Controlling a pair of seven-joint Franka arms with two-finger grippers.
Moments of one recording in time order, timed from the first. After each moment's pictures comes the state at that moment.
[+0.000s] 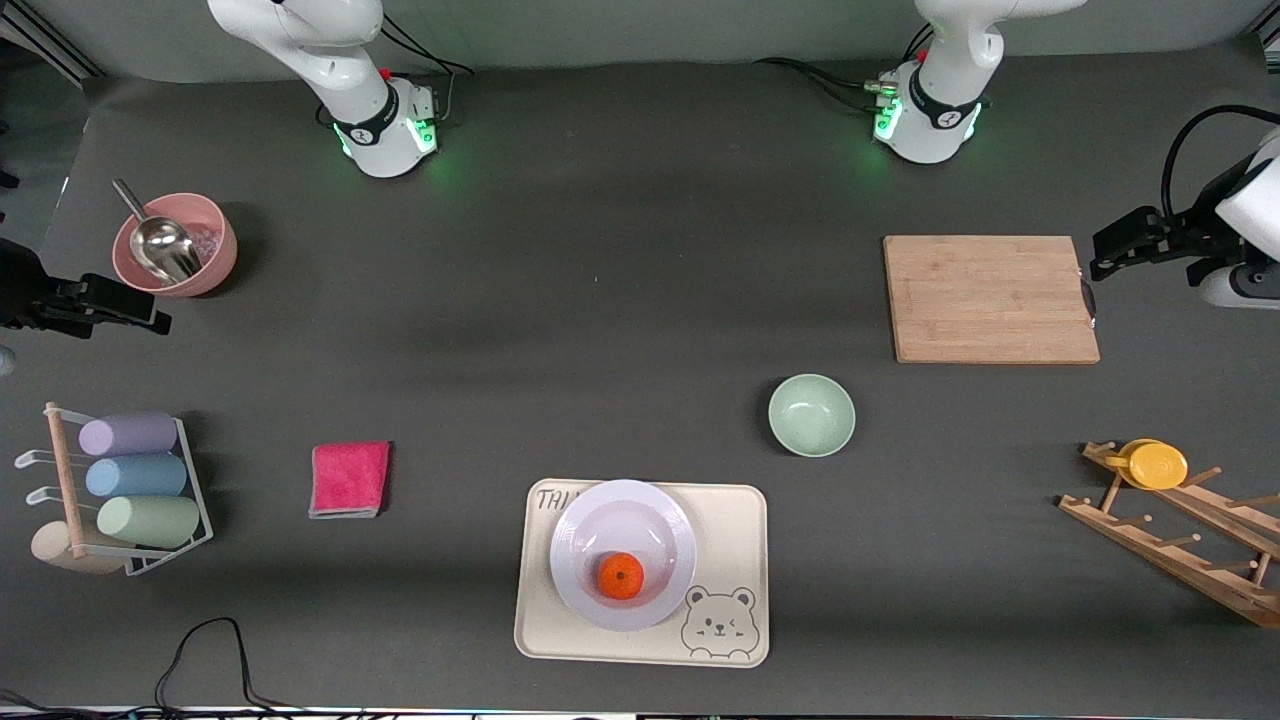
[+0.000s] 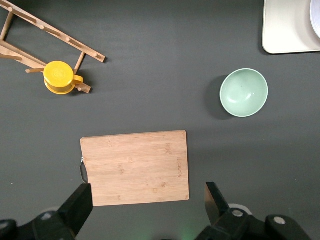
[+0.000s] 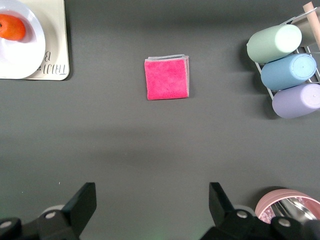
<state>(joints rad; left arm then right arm) 0.06 0.01 -0.10 -1.54 -0.01 1.50 0.03 -0.12 0.16 0.06 -1.38 0.08 1.46 -0.02</state>
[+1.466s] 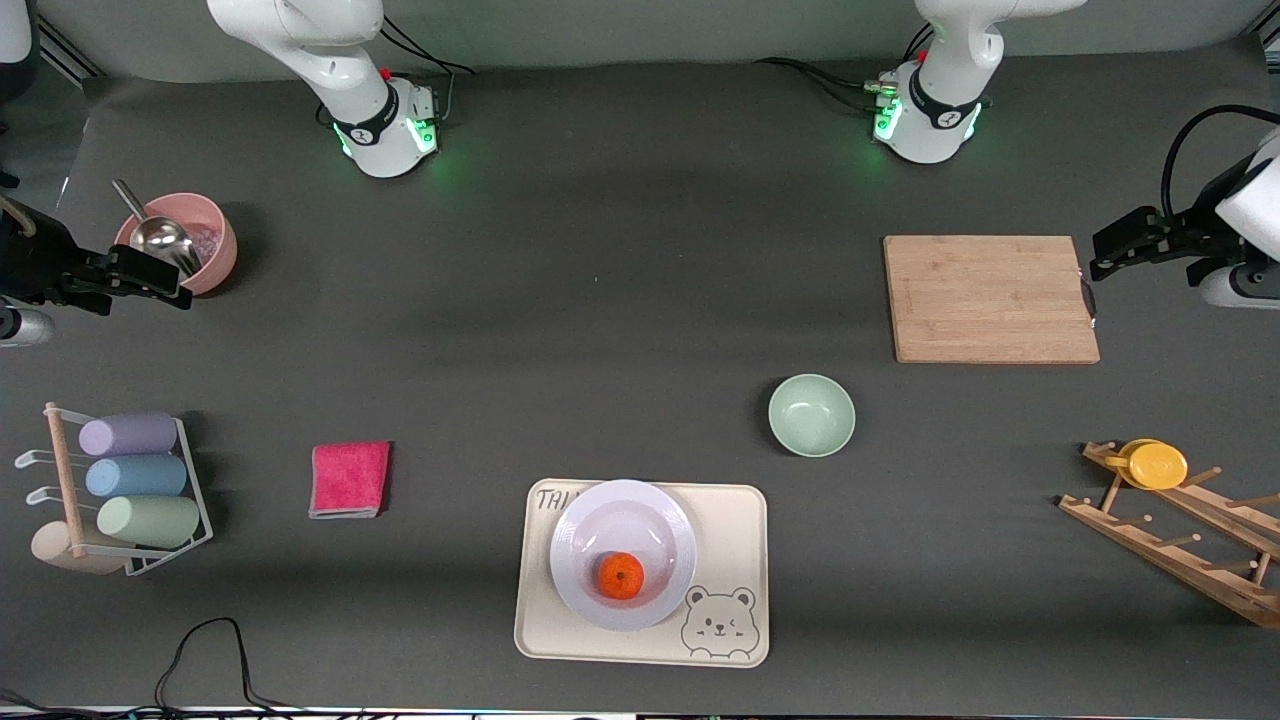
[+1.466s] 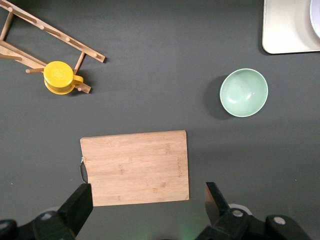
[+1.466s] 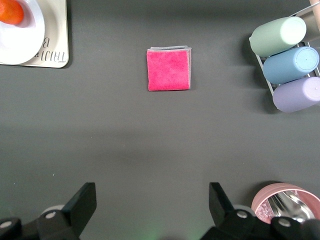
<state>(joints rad) 0.06 0.01 -0.10 -1.54 -0.01 1.50 0.03 -0.09 0.07 0.07 -1.50 0.05 1.49 -0.02</state>
